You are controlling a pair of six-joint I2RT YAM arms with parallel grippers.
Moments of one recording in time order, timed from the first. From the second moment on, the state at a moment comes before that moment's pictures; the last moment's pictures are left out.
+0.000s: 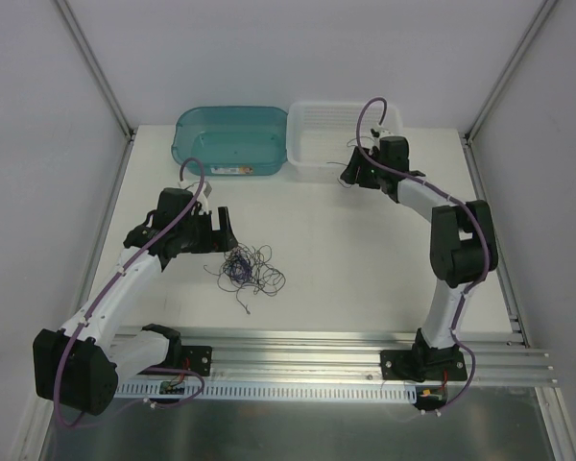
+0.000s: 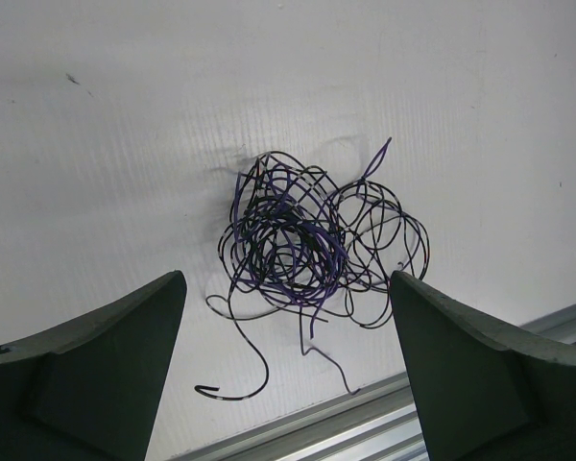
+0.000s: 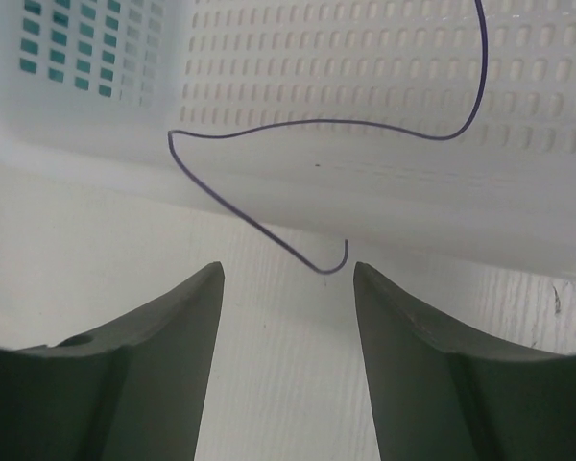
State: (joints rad) left arm -0.26 1.07 0.82 -0.59 0.20 -0.32; right arm 0.22 1.91 1.33 -0.05 -0.24 0.34
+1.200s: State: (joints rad) left arm -0.26 1.07 0.82 -0.59 0.20 -0.32; right arm 0.25 1.87 1.61 -0.20 -0.22 0.42
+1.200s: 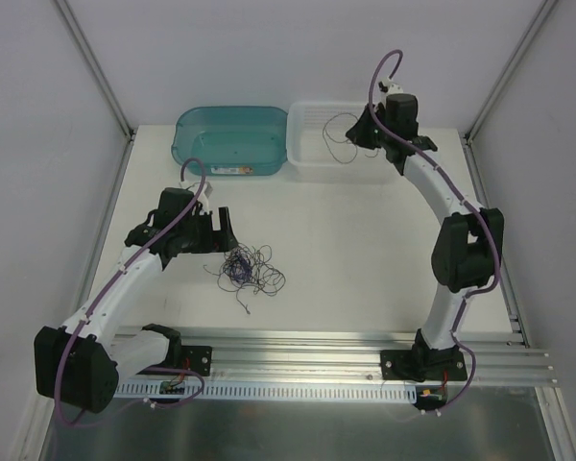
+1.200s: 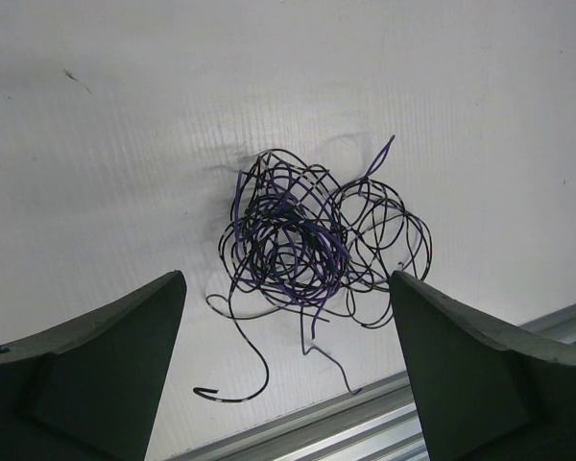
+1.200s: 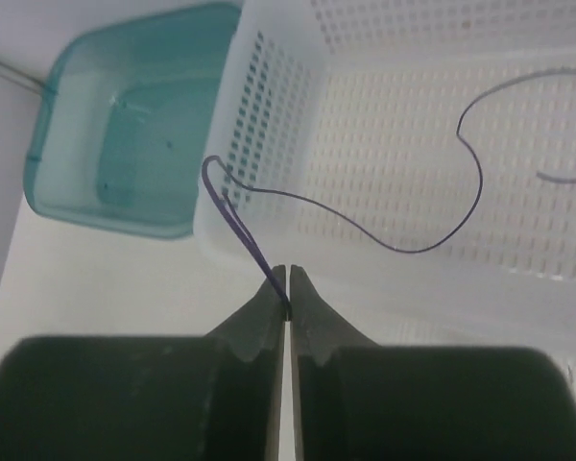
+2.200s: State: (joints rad) left arm -0.26 1.13 0.81 -0.59 0.29 -0.34; right arm 0.59 1.41 1.08 -0.33 -0.11 0.44
